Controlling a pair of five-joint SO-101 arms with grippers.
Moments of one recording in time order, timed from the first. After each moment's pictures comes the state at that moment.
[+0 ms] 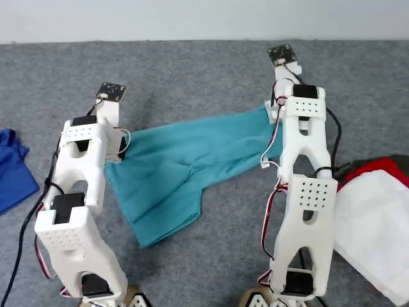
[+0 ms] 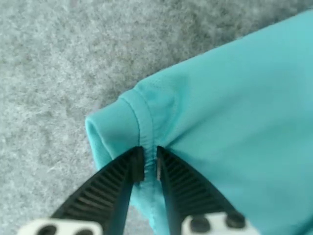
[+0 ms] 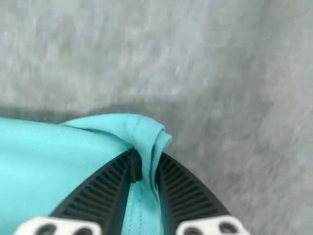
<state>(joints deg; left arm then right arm) -11.6 24.4 8.0 60.2 -12.3 2.4 57.9 -52.6 63.3 19.9</state>
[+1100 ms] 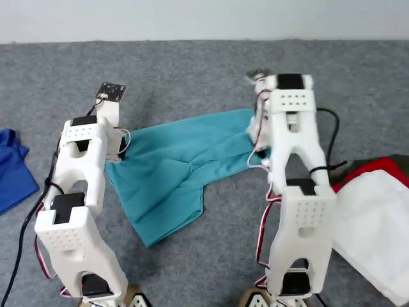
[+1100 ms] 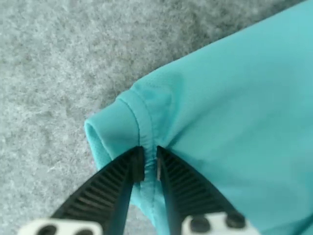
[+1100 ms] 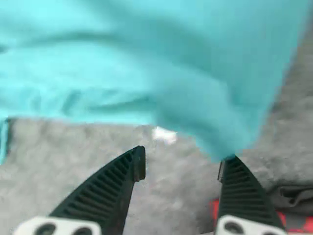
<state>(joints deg) -11.6 24.4 8.0 60.2 -12.3 -5.9 36.3 -33.4 100.3 17.2</state>
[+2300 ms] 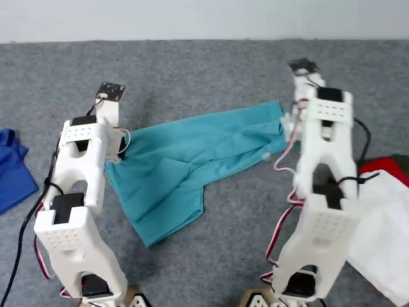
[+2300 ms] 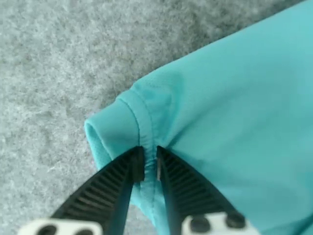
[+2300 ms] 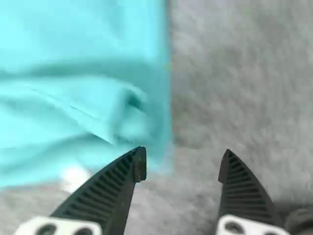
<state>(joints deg) -11.6 24.4 8.0 60.2 -12.3 3.3 28.5 -20.4 73.0 18.2</state>
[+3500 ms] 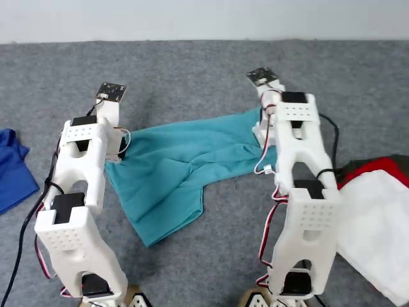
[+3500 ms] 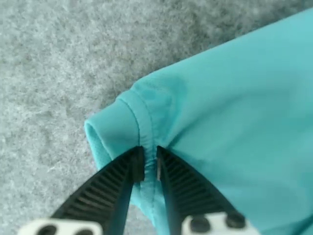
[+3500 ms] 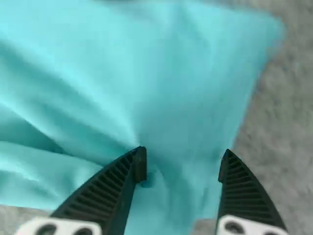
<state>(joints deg) -11.6 24.4 8.0 60.2 -12.3 -0.6 35.6 -19.8 71.0 23.7</state>
